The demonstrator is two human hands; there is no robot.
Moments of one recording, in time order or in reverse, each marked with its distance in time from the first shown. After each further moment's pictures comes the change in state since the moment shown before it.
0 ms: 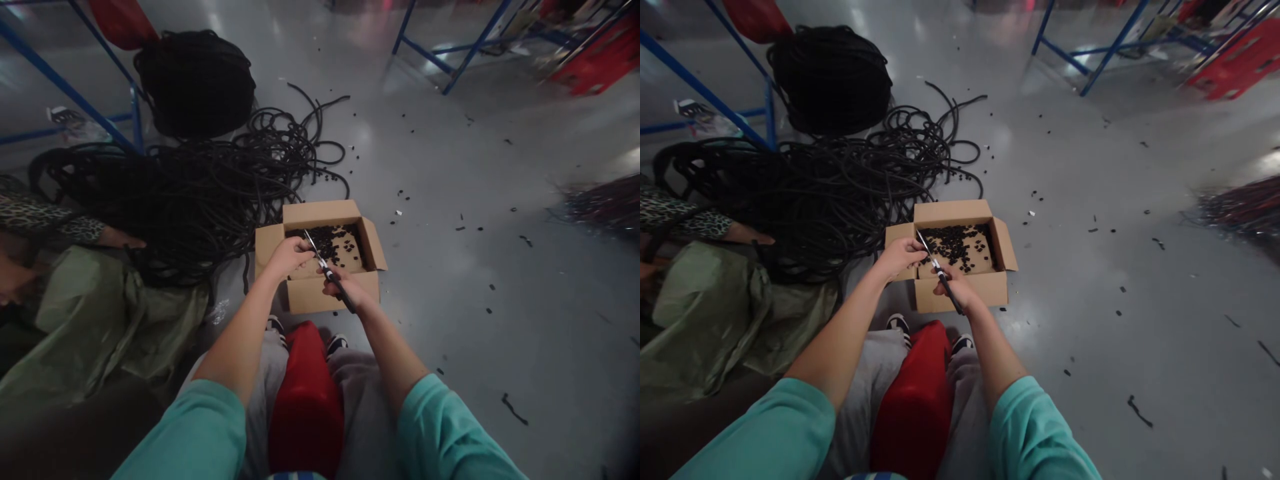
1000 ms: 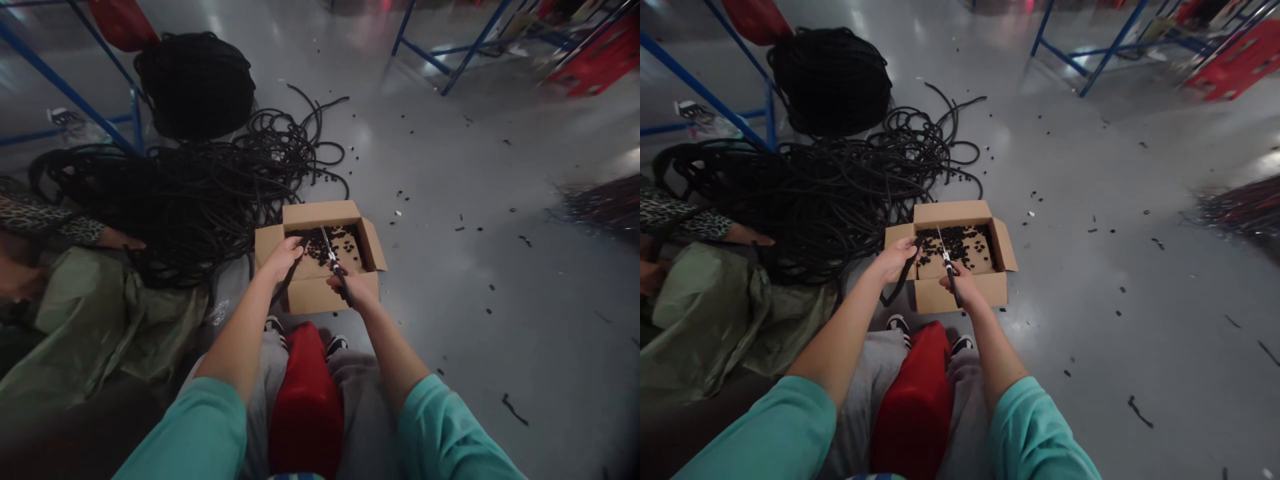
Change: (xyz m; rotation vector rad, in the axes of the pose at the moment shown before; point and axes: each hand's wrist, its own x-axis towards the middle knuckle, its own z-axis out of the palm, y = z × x) left_hand 0.006 -0.010 -0.003 -0.329 -0.005 -0.122; right_hand 0.003 0.008 -0.003 0.095 0.184 -0.024
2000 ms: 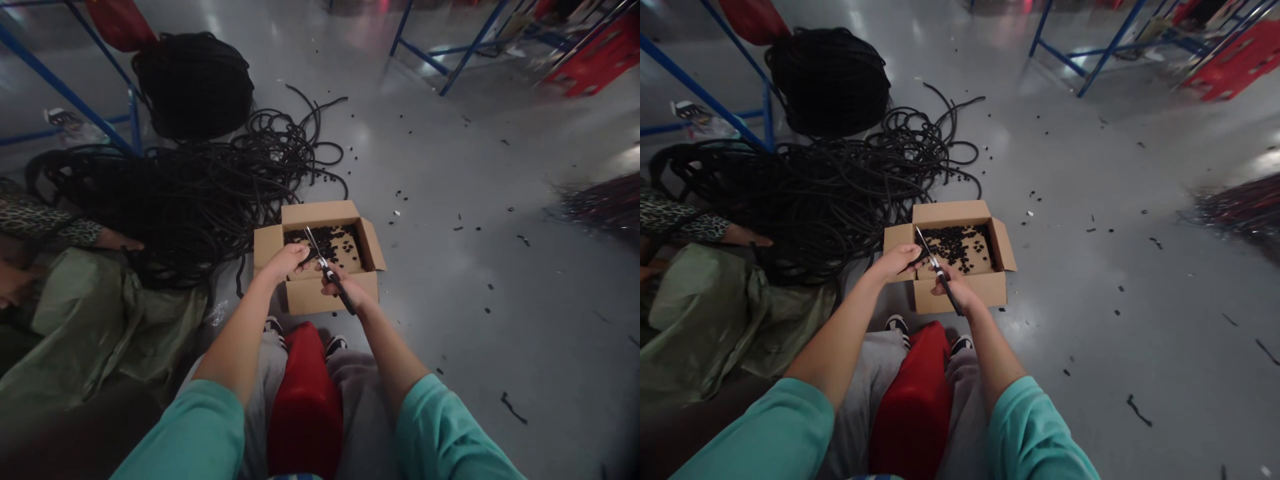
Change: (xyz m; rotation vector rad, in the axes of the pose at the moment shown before) left_hand -0.011 0.011 0.007 0.194 -0.193 -0.049; right_hand -0.007 -0.013 0.003 -0.006 -0.255 -0.068
